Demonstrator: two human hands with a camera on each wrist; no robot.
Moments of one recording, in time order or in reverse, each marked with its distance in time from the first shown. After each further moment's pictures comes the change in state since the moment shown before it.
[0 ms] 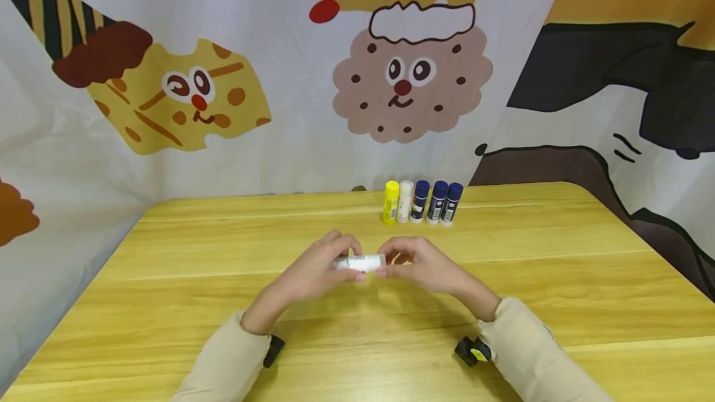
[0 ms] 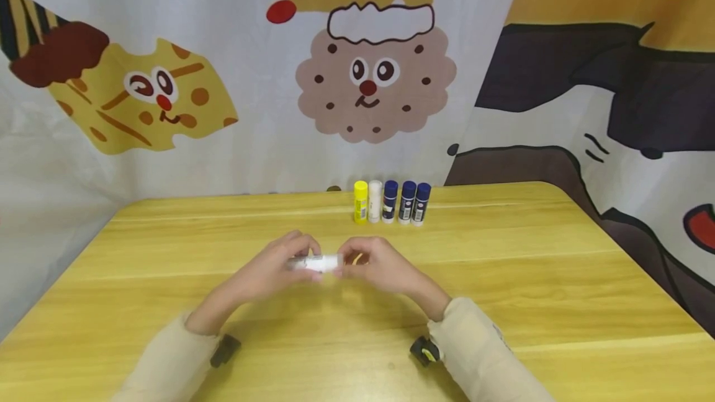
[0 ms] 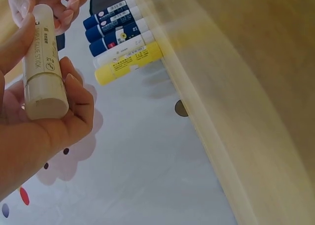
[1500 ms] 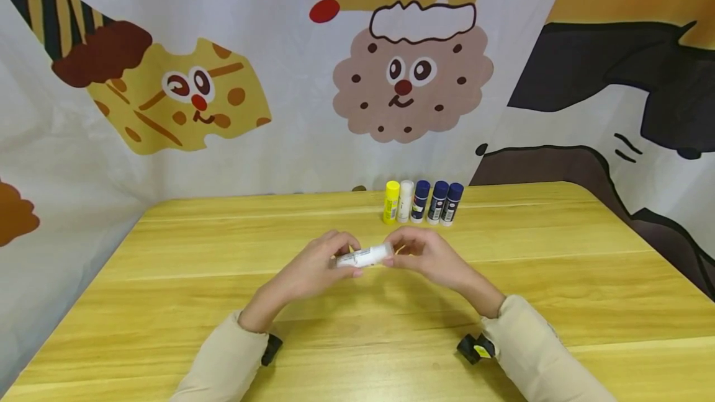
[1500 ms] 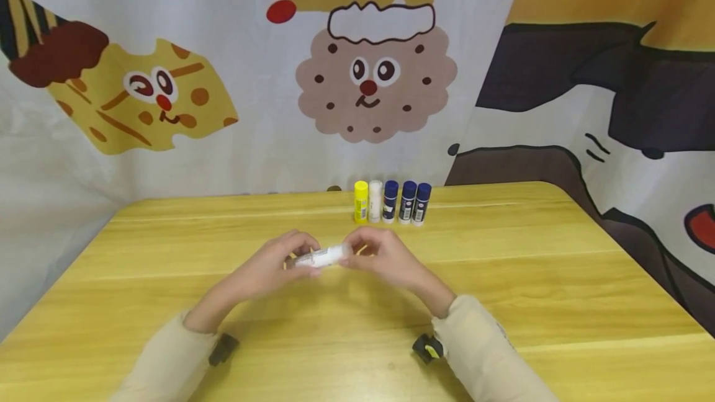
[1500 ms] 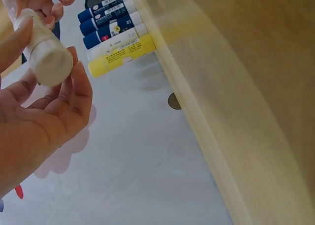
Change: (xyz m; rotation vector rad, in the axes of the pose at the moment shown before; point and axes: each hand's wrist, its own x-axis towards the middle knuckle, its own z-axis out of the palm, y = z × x) left_hand 0.001 -0.006 -0.003 -0.032 0.024 0.012; right_hand -0.002 0.000 -0.006 0.113 0.103 0.042
